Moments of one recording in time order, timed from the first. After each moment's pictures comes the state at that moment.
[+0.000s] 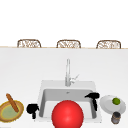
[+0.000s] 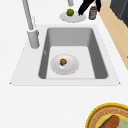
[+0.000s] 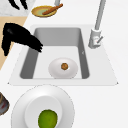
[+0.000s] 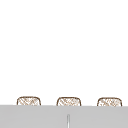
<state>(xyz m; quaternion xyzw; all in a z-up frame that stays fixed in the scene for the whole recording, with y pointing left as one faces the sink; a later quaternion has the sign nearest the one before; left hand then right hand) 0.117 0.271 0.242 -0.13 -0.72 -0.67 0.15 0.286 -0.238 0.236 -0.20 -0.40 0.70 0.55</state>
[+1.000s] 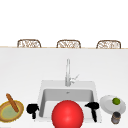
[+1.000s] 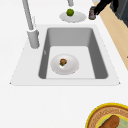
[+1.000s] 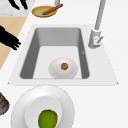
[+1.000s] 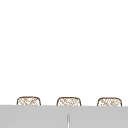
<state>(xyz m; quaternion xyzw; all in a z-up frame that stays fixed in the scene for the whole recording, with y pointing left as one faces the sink) 0.117 0.271 0.242 -0.13 -0.72 -0.67 0.15 0.173 -0.213 0.243 -0.25 -0.37 0.69 0.57</state>
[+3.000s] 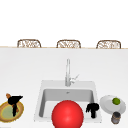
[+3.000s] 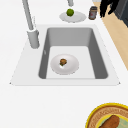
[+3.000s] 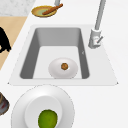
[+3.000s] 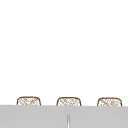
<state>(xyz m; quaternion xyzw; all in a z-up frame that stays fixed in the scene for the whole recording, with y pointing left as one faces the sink) 0.157 0.417 0.287 -0.15 -0.71 -0.67 0.16 0.164 -0.212 0.239 -0.26 -0.38 0.68 0.57</state>
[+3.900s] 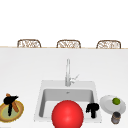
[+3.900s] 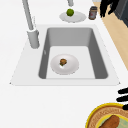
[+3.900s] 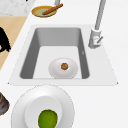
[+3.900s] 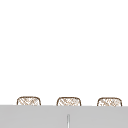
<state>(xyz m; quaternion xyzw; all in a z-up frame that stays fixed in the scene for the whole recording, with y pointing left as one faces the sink) 0.198 0.475 0.238 -0.16 -0.71 -0.66 0.16 0.164 -0.212 0.239 -0.26 -0.38 0.68 0.57</state>
